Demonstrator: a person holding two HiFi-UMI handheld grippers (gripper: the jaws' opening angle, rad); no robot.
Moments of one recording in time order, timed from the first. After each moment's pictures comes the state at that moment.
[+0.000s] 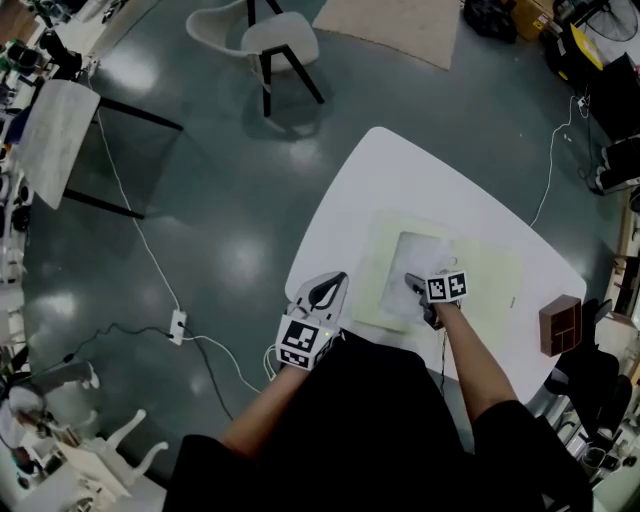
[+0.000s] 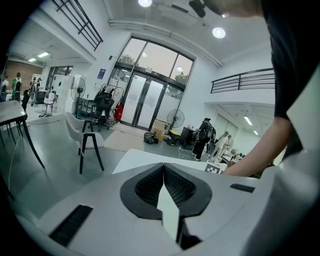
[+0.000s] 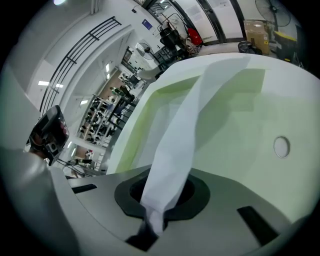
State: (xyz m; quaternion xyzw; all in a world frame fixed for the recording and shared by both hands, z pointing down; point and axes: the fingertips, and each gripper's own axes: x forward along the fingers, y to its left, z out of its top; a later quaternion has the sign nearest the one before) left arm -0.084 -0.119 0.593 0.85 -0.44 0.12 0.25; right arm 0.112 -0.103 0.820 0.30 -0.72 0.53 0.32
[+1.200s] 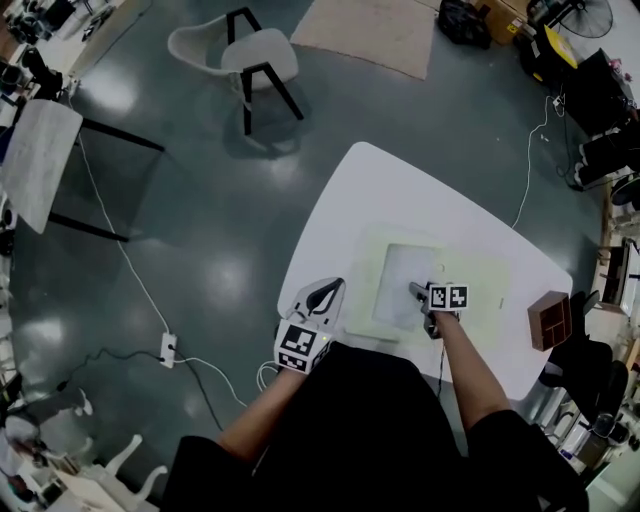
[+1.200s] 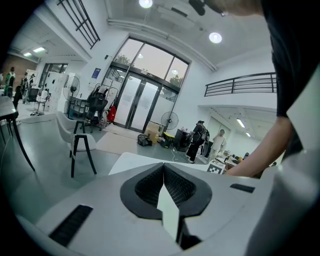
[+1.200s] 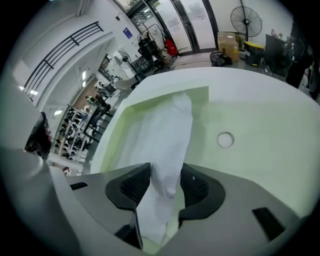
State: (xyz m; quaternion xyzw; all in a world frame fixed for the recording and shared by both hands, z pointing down) left arm -0.079 -0.139 0.592 0.88 -0.41 0.10 0.25; right arm 0.177 -0.110 0.815 0.44 -0.65 0.52 0.33
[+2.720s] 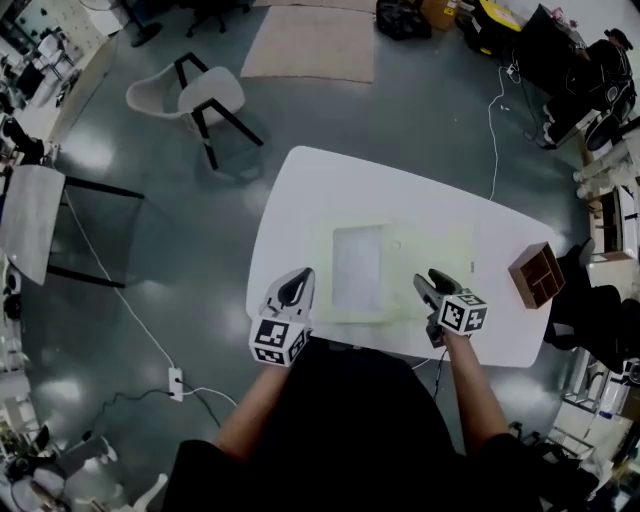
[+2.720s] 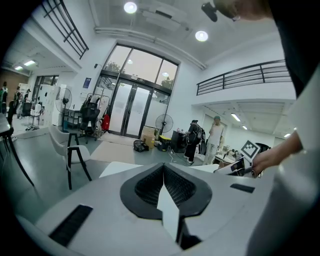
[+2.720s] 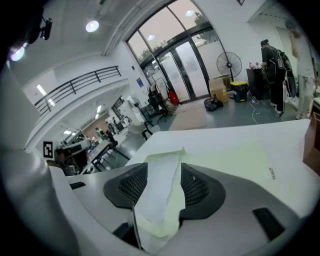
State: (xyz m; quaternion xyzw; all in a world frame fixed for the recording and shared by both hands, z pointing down) left arm -0.019 -0.114 0.548 0.89 -0.40 0.10 0.19; right arm 0.258 -0.061 0.633 0.54 -0.73 0.40 0.13
